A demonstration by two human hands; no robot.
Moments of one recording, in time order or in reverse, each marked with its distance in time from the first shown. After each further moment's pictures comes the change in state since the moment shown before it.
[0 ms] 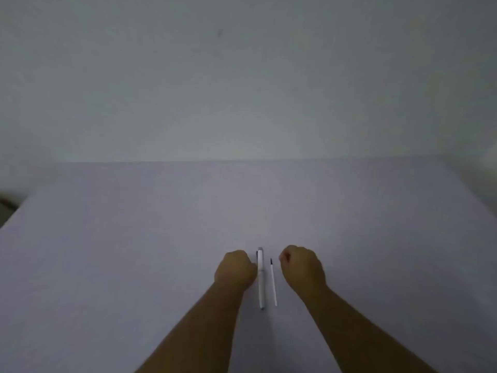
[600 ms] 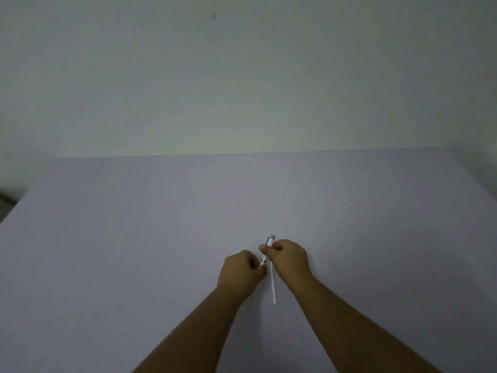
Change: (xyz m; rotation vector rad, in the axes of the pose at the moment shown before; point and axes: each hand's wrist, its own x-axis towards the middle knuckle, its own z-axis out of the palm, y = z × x) left_hand -0.019 0.002 0.009 -0.273 0.092 0.128; right_hand 0.013 -0.022 0.004 0.569 -0.172 0.214
